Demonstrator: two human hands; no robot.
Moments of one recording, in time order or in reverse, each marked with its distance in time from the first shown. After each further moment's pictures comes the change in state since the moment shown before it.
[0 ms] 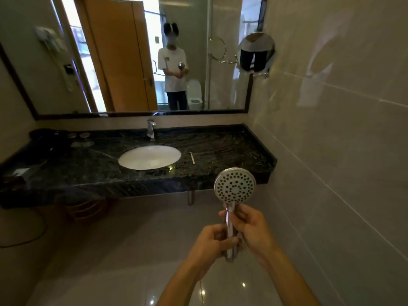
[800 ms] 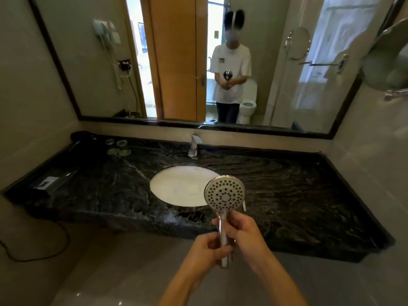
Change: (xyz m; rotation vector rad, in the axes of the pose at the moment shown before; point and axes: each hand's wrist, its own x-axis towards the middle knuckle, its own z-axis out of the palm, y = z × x) left_hand 0.284 0.103 -0.268 -0.087 0.349 -0.013; right_hand 0.407 0.015 0.173 -0.011 -0.330 0.103
